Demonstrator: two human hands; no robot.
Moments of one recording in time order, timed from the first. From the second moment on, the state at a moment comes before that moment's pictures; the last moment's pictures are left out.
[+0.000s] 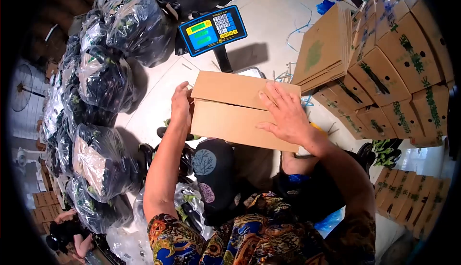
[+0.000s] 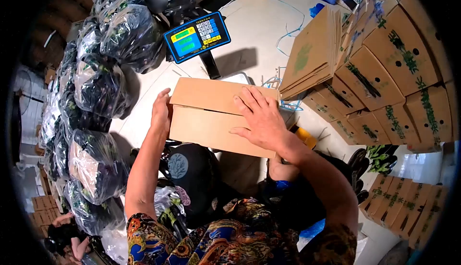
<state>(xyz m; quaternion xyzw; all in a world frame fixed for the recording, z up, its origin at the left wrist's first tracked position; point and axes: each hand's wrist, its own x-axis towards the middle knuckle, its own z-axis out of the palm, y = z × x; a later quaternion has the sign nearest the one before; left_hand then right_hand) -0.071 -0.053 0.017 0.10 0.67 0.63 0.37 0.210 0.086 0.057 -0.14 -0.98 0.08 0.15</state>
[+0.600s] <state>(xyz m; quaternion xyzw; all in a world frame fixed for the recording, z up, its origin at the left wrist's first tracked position) -0.075 -0.025 0.044 0.36 0.70 0.49 0.38 0.206 0.113 0.017 -0.41 -0.79 0.34 0.32</state>
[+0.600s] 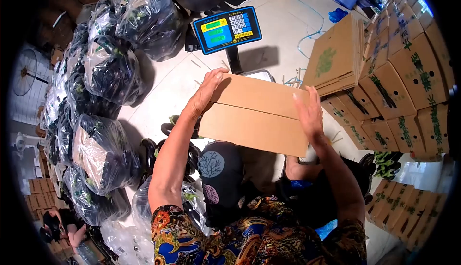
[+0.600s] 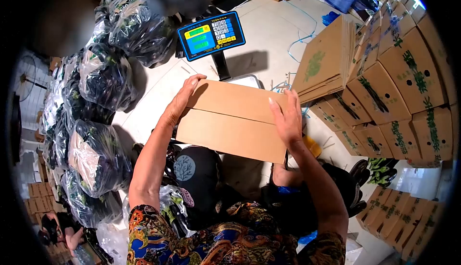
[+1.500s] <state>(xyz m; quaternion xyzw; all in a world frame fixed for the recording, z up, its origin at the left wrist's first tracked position) -0.077 -0.014 0.024 0.40 0.75 0.45 0.28 0.443 0.203 -0.211 -0.47 -0.86 0.19 0.05</state>
